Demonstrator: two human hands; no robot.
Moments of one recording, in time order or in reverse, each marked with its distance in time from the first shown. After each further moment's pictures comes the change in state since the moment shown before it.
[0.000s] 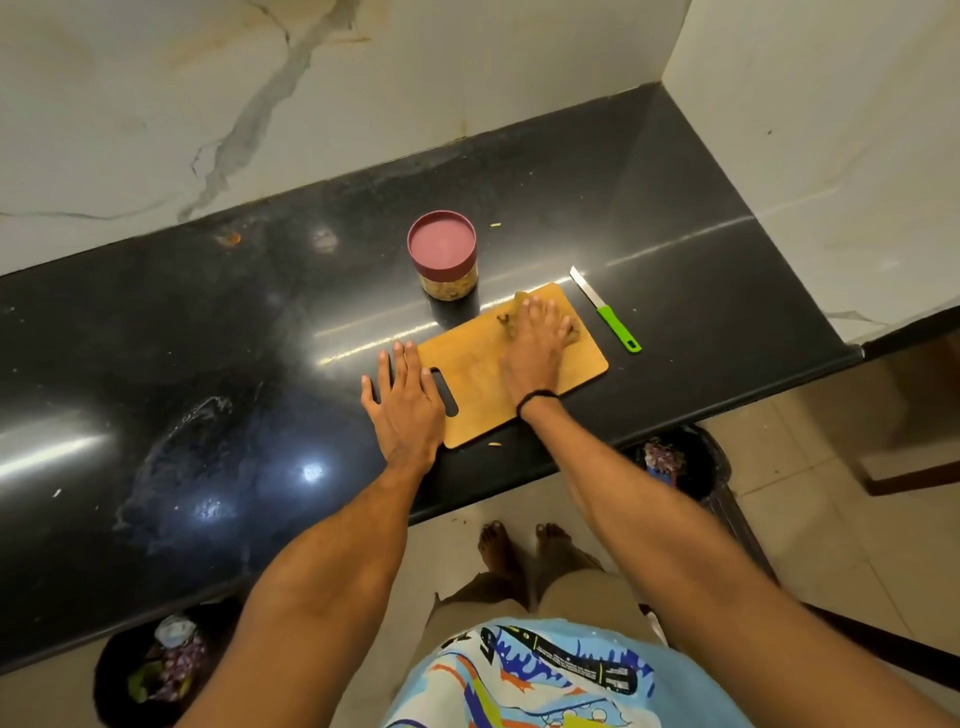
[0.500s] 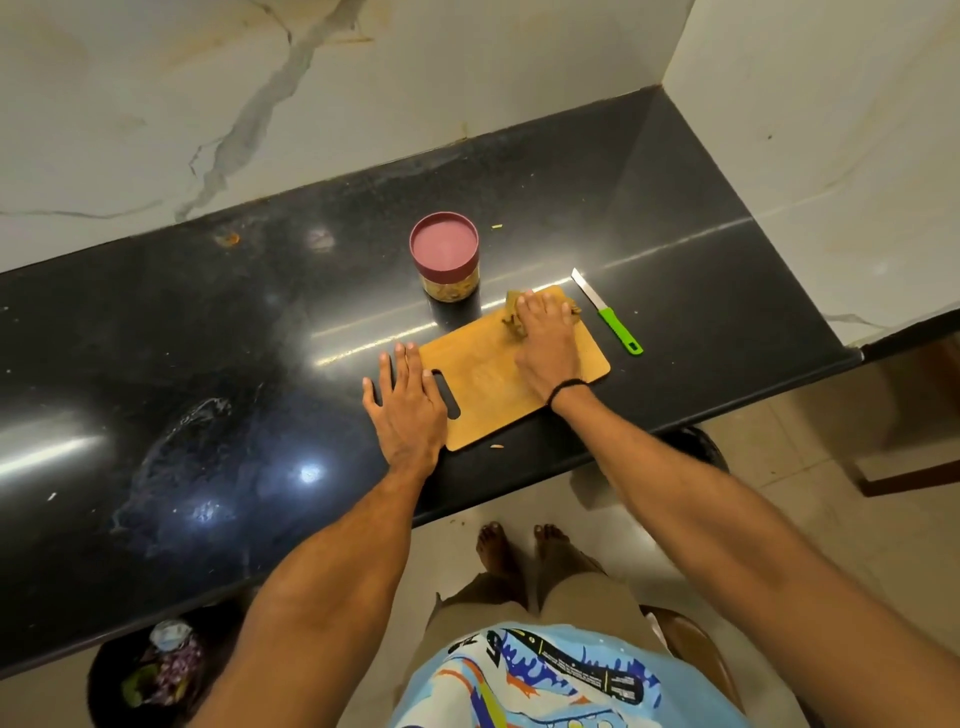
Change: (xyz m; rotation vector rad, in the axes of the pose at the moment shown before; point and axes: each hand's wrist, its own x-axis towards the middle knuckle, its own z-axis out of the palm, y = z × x) left_hand -0.001 0.003 -0.002 -0.011 0.010 -0.007; right_hand 0.020 0.027 -0.010 -0.094 -0.097 -0.194
